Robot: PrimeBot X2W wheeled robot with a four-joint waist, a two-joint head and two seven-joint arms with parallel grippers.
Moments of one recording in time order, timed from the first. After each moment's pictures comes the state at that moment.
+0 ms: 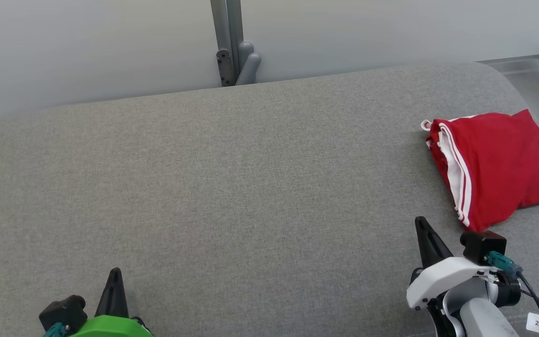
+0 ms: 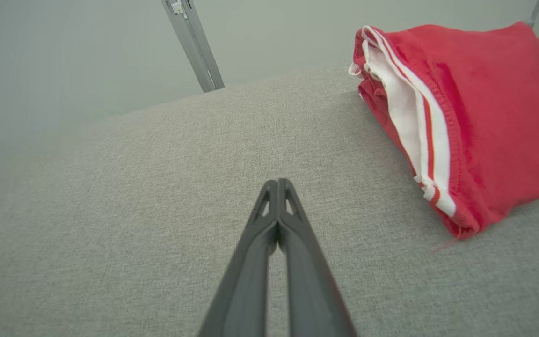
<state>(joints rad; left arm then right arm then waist) -0.02 0.04 0.03 0.44 -0.38 -0.07 -0.21 -0.19 -0.04 0.03 0.52 0.27 0.13 -0.21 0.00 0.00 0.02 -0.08</state>
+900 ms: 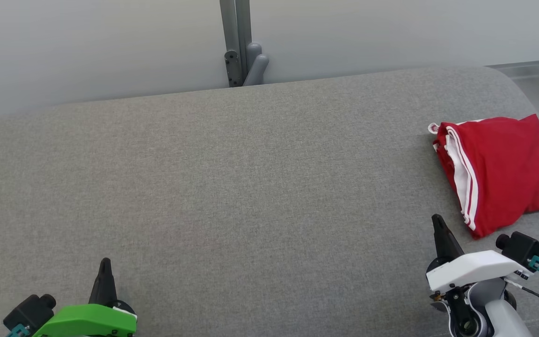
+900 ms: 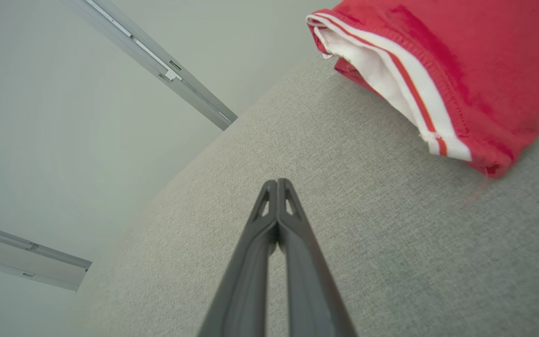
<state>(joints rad) -0.03 0.04 0.06 0.36 -0.82 -0.09 -0.09 -0.15 -0.04 -0.01 0.41 0.75 0.13 -0.10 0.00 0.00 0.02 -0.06</state>
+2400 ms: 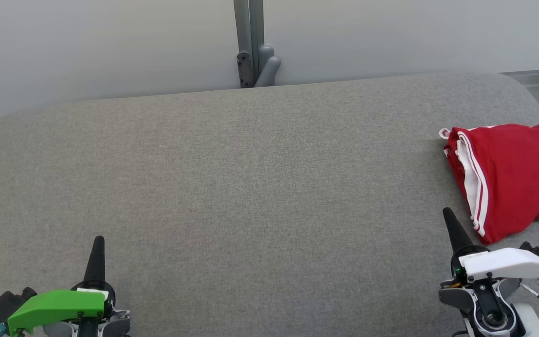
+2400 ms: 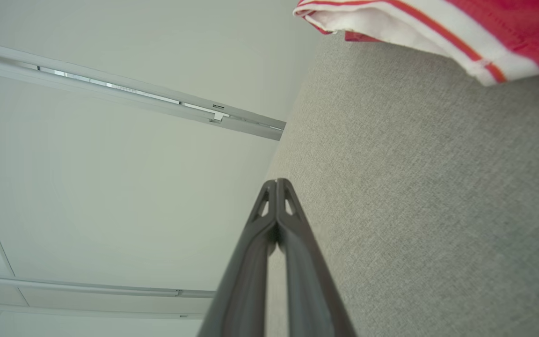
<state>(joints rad) -0.07 0.04 0.10 0.29 -1.29 -0.11 0.03 -0.13 -0.05 -0.07 0.31 1.26 0.13 0.02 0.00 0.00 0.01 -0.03</state>
